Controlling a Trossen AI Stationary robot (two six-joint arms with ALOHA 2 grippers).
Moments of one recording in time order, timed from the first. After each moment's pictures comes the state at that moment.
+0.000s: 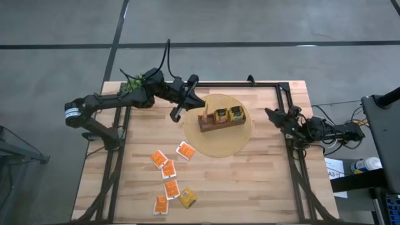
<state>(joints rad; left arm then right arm) 0.34 1.42 1.14 0.57 0.77 -0.14 0.12 0.03 0.01 0.47 0.55 0.75</state>
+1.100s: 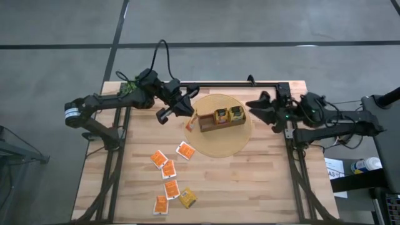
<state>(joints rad) 0.33 1.42 1.14 0.76 1.04 -0.45 -0.04 0.75 0.74 0.26 -0.01 0.61</state>
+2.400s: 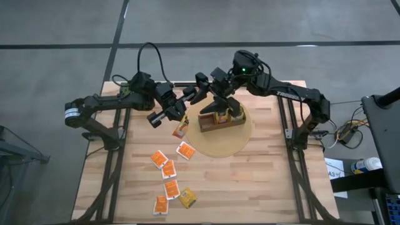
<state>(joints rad) 0.29 1.42 1.16 0.96 1.13 -0.52 -0.26 1.69 1.76 0.05 -0.97 0.30</state>
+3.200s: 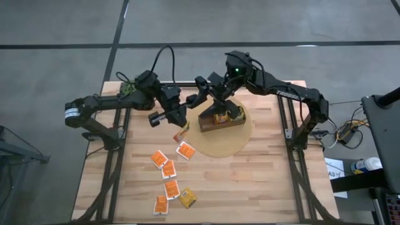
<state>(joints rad) 0.29 1.42 1.16 0.77 1.25 -0.58 -0.26 1.71 1.81 -0.18 -0.97 0.17</state>
